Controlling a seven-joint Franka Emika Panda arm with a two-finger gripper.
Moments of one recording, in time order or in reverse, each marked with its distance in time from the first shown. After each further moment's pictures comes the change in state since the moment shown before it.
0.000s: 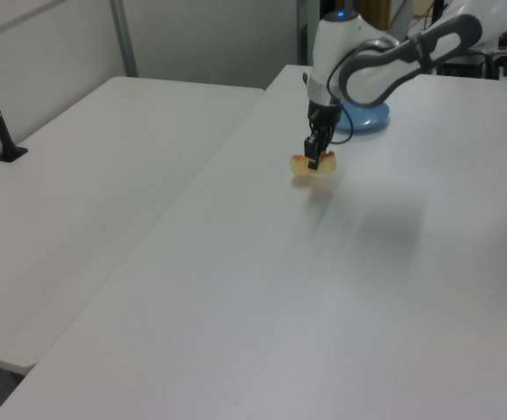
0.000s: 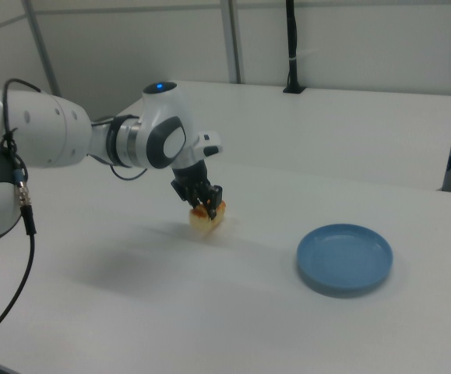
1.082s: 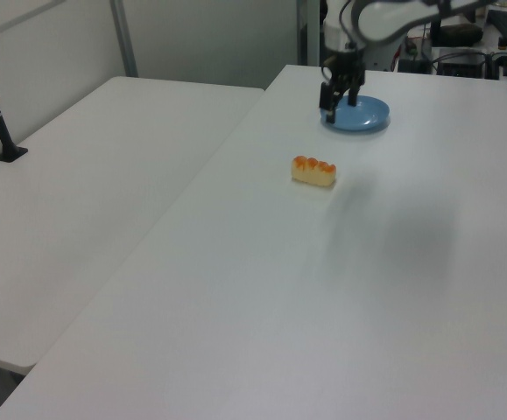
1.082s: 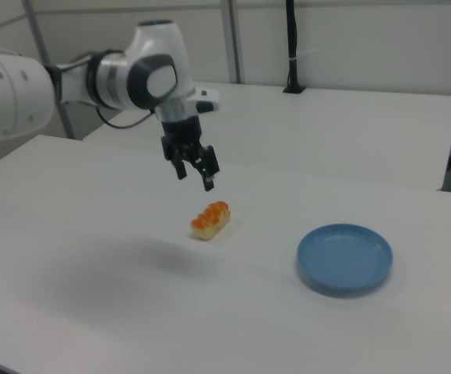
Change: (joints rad) arm -0.047 -0.187 -0.007 0.087 0.044 -0.398 0.097
